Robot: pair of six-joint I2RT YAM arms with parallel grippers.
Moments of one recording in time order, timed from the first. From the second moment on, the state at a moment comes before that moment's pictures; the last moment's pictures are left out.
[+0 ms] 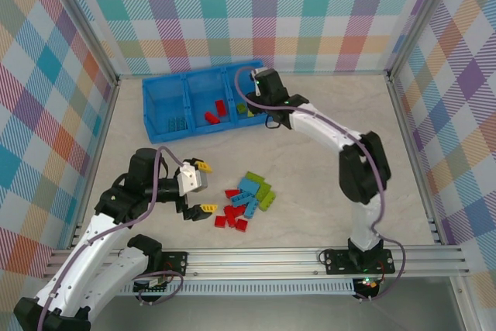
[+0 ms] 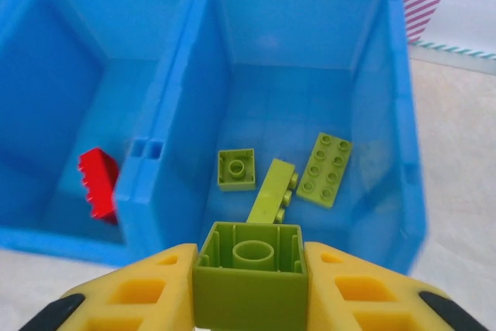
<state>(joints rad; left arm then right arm) -0.38 0.69 0.69 -0.67 0.76 0.65 0.61 2.02 1.70 -0.33 0.14 0.20</state>
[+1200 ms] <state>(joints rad) -0.75 0.84 0.81 -0.87 0.01 -0.75 0.64 1.25 1.08 -0.76 -0.54 0.27</state>
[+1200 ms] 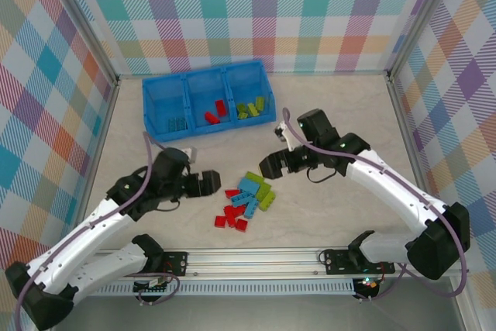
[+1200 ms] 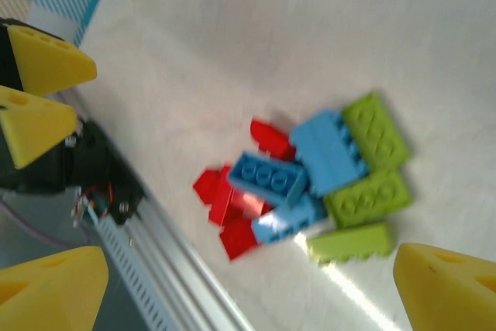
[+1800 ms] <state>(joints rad) -1.06 1.14 0.59 -0.71 -0.06 -0.83 0.66 1.22 1.05 -0.81 -0.57 0.31</state>
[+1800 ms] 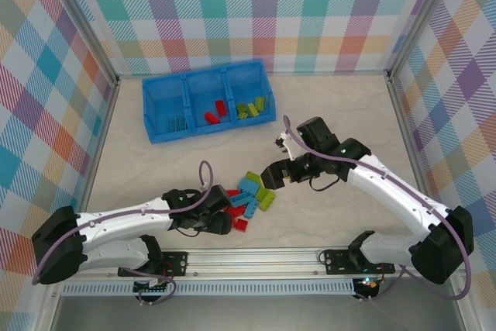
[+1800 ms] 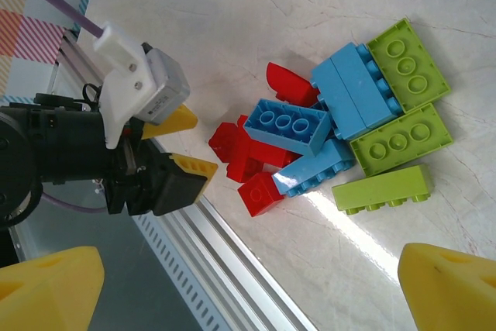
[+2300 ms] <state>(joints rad) -1.06 1.23 0.61 -0.58 -0.07 -0.81 0.66 1.22 1.05 -0.81 -0.55 0.33</state>
